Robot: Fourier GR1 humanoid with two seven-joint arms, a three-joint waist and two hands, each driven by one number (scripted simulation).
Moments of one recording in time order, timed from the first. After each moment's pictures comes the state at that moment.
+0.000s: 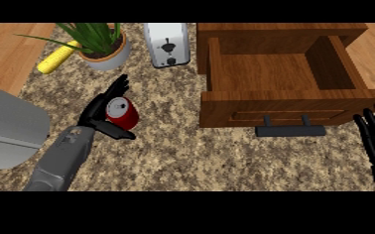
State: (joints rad) left arm -0.65 0.23 0.18 -0.25 -0.19 -0.34 -0.72; right arm 0.26 -0.01 -0.21 -2.15 -0.05 0.21 0.09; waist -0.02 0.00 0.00
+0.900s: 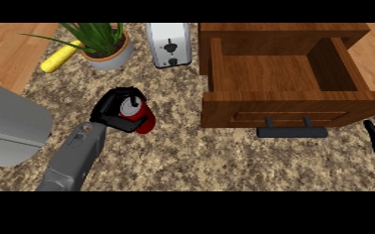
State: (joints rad) left arm -0.64 0.16 0.19 -0.36 -0.13 -0.39 -0.66; right arm 0.29 -0.01 -0.25 -2.16 -0.10 0.22 0.09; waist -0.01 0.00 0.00
